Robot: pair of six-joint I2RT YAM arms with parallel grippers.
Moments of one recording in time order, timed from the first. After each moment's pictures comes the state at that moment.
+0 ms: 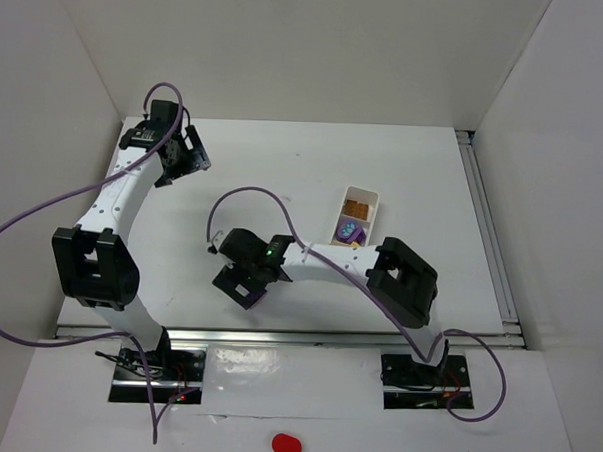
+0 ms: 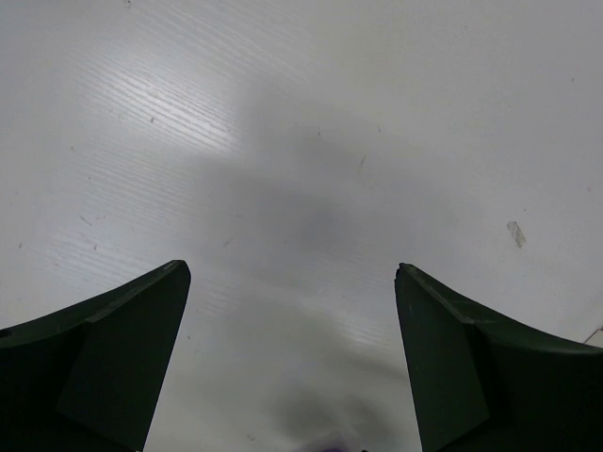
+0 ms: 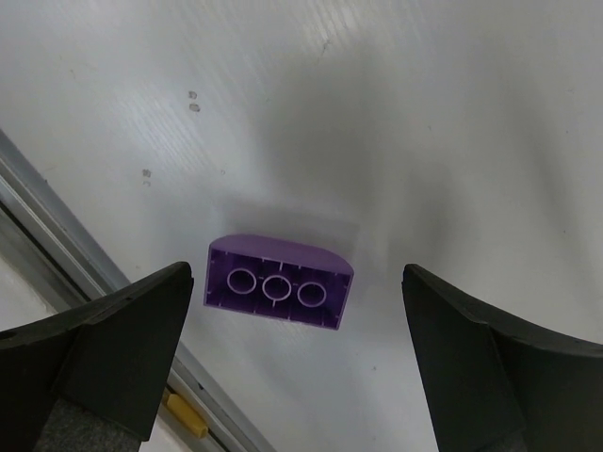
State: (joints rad) left arm -0.05 1.67 1.59 -0.85 -0.19 -0.53; right arm 1.16 1.97 1.45 -0.51 0.04 0.10
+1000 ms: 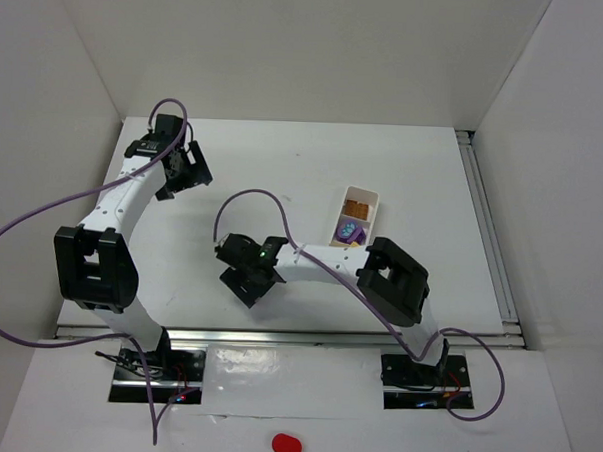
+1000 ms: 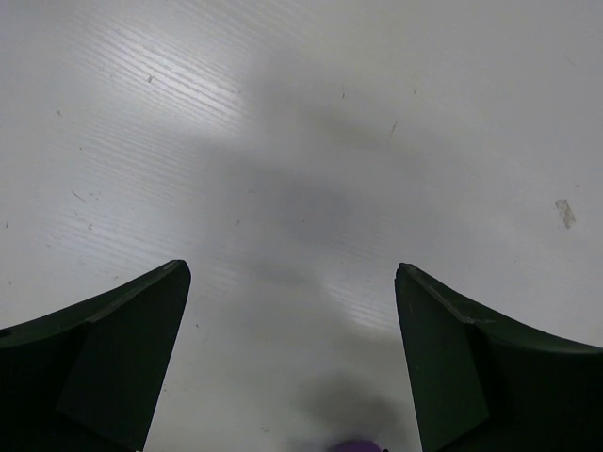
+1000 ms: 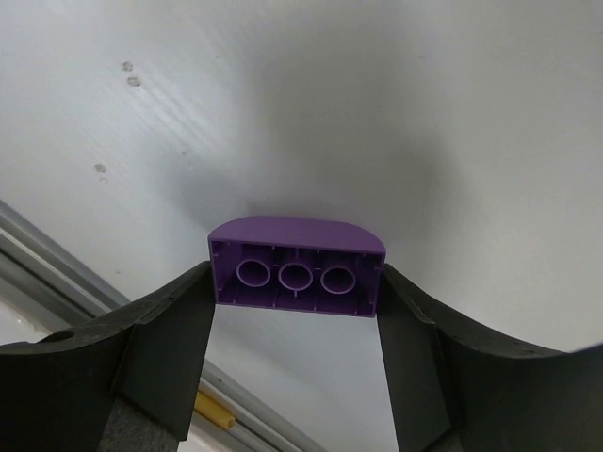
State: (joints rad) left arm -0.05 1.65 1.46 -0.81 -0.19 -0.52; right arm 1.17 2.05 1.51 -0.62 0.09 0.26
